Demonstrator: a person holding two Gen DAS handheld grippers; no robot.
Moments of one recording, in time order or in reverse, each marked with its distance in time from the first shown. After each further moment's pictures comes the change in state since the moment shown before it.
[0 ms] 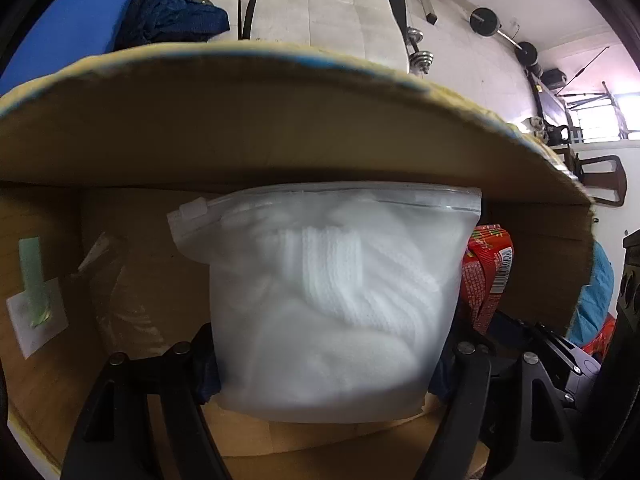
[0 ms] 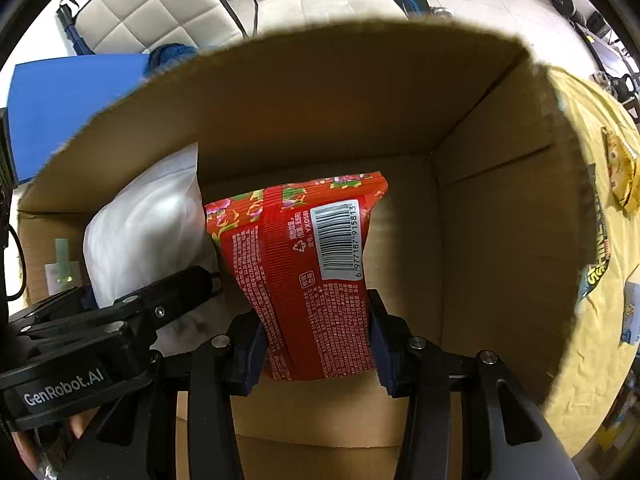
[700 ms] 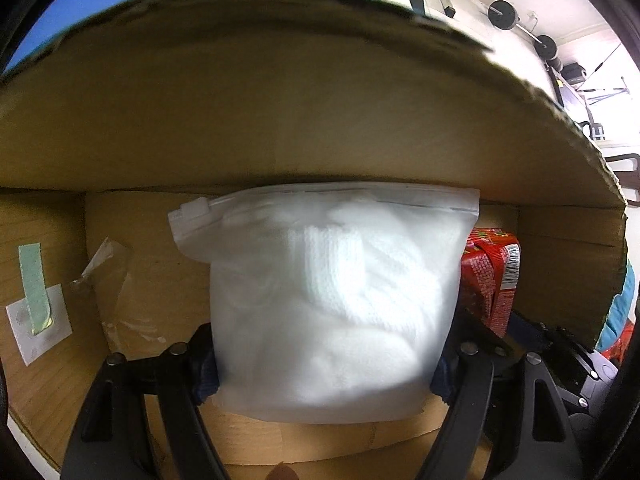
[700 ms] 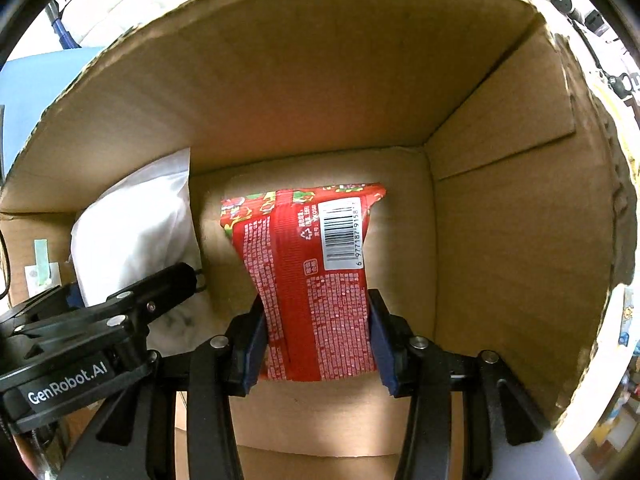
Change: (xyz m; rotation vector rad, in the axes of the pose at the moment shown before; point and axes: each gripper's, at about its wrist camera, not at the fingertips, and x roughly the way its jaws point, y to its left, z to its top) left arm -0.009 -0.015 -0.004 -0.009 0.008 0.091; right arm 0.016 -0.004 0.006 0.000 0.033 -0.031
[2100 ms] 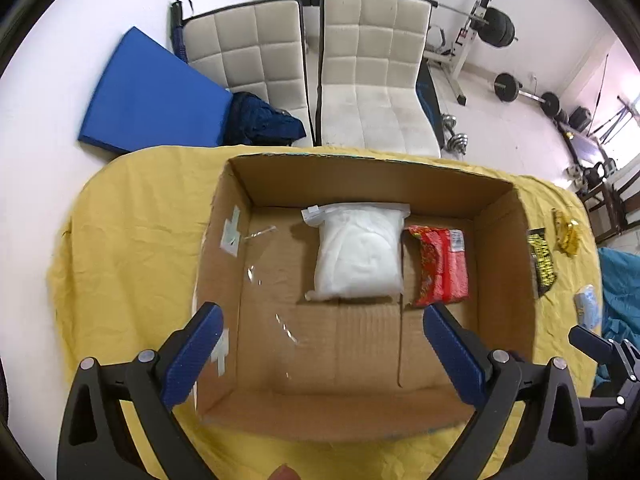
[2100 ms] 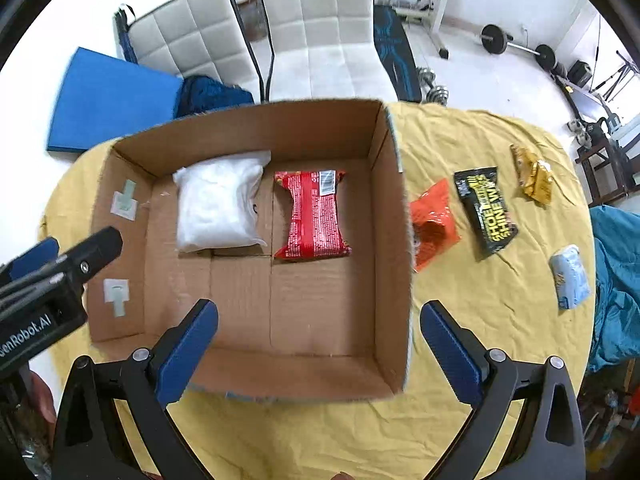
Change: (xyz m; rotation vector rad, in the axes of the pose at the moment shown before) left arm -0.144 0.005 -0.129 0.002 -0.432 0.186; right arm -0.146 0.008 -0.131 -0.093 -0.248 -0.036
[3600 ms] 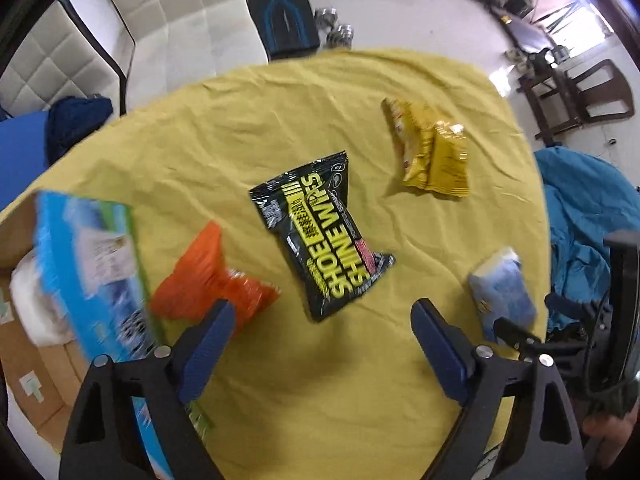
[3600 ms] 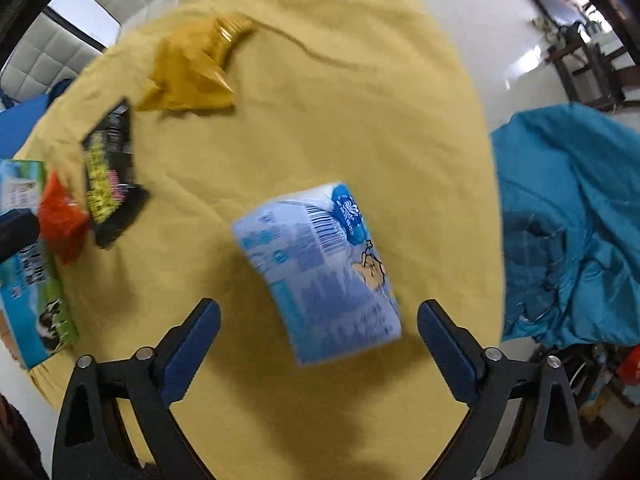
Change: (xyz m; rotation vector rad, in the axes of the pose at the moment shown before) left arm 0.161 -0.370 0.038 0.257 0.368 -0.135; right arm 0.119 -0.443 0.018 0.173 0.323 -0.028
